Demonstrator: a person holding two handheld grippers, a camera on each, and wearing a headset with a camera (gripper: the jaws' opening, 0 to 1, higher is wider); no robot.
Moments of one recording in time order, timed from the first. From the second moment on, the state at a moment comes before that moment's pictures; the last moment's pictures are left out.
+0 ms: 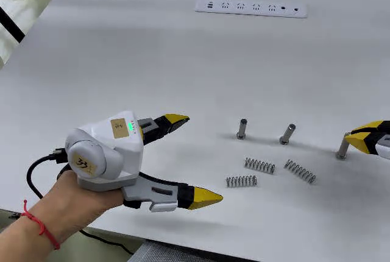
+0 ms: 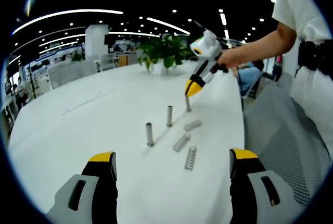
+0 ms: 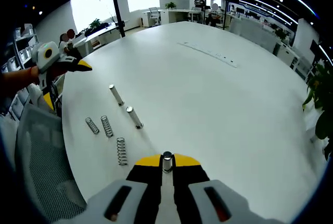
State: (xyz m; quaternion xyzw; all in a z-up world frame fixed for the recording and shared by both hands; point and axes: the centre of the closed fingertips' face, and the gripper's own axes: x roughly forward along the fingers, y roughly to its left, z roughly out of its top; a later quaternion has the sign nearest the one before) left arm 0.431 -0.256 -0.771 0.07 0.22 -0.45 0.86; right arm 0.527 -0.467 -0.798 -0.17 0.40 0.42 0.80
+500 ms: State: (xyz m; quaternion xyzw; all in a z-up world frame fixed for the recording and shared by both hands) left arm 0.430 -0.258 -0.770 0.07 0.22 -0.45 0.86; right arm 0.523 -0.472 -0.799 -0.17 0.40 0.42 0.80
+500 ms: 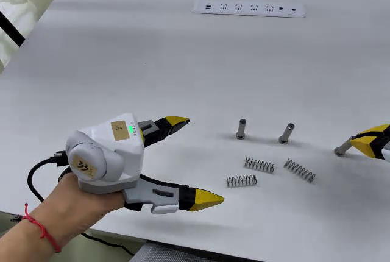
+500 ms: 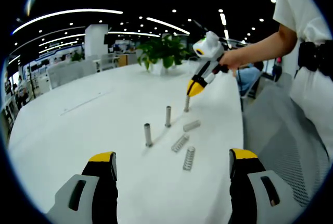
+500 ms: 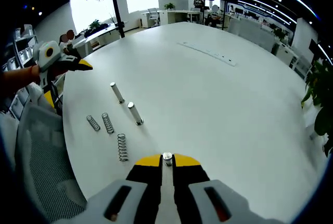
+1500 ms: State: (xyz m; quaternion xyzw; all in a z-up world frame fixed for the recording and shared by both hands) left arm 0.429 -0.260 -0.770 0.07 0.22 -0.45 0.86; right arm 0.528 -0.467 -0.796 -0.18 0.39 0.42 0.80
